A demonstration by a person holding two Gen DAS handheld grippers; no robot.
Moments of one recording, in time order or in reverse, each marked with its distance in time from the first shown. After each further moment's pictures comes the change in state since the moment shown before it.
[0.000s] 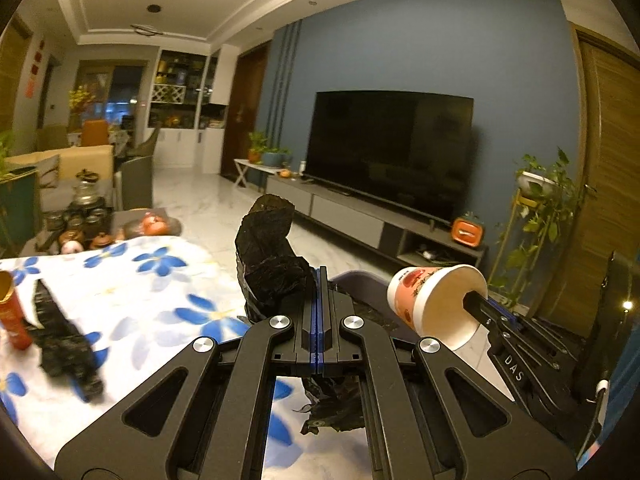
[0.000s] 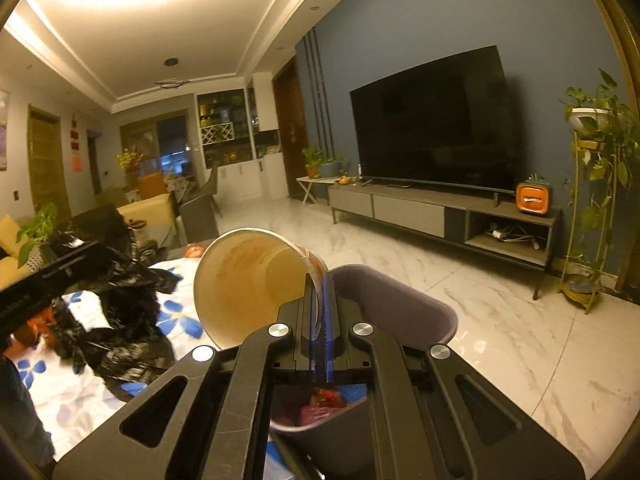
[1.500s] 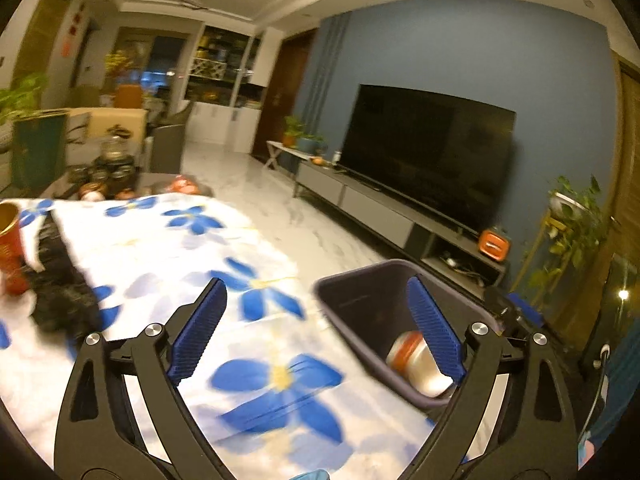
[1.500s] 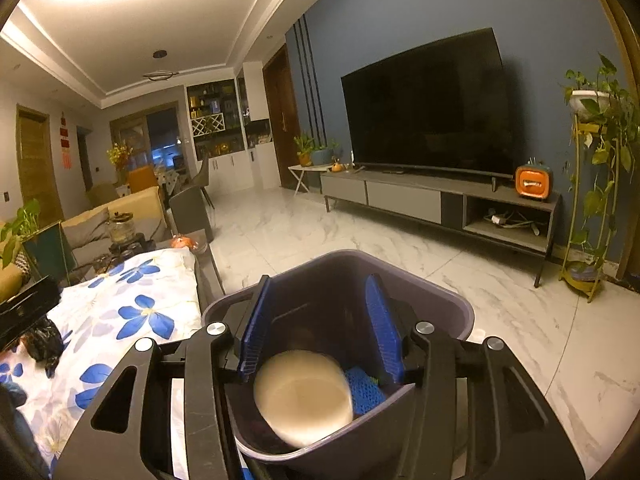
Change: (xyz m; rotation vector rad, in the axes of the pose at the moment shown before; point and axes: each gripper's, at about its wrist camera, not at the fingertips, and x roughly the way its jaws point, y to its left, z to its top) left arm 0.006 0.056 -0.041 -0.156 0.024 0.123; right arm 0.035 0.003 -0.012 0.017 0.042 -0.022
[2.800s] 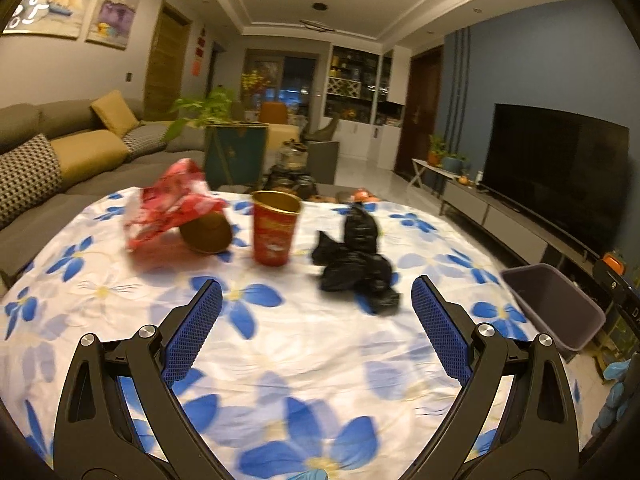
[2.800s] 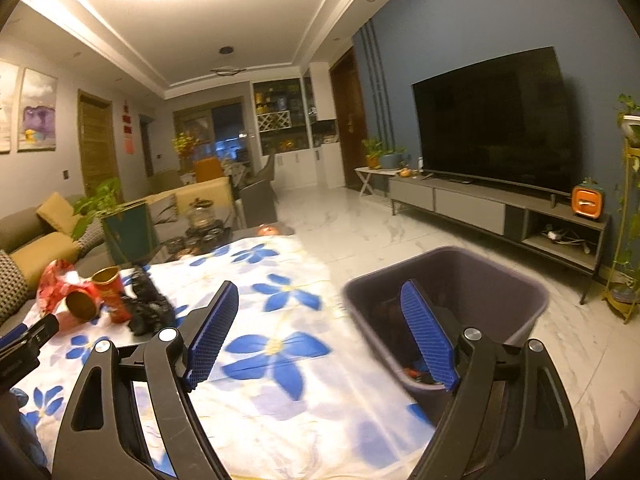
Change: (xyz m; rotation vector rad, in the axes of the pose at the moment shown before) left arm -0.164 0.111 -0.018 -0.060 -0.069 0.541; right arm -0.067 0.104 -0.017 -0.083 0.004 0.232
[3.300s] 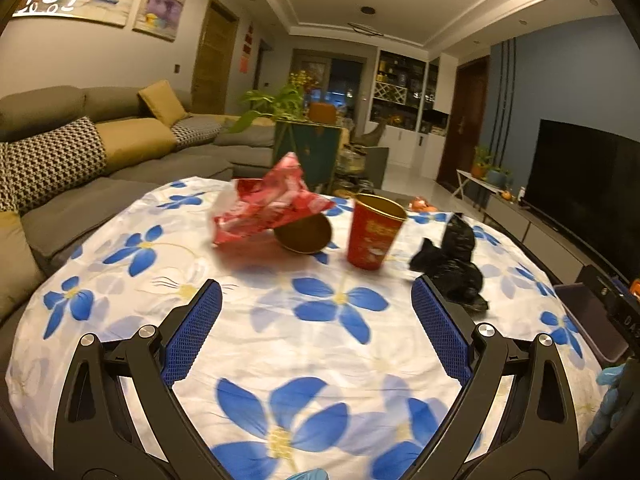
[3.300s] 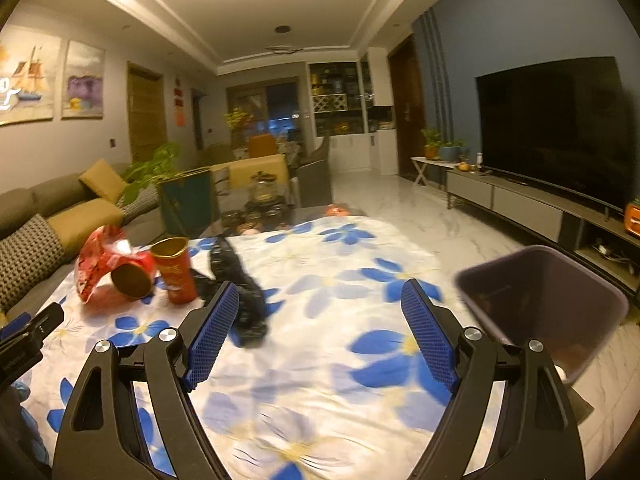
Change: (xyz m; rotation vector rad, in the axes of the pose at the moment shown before) left arm -0.005 0.082 0.002 -0.077 -0.009 0.141; right arm 0.037 0.103 -0.011 -0.098 0.061 0.179
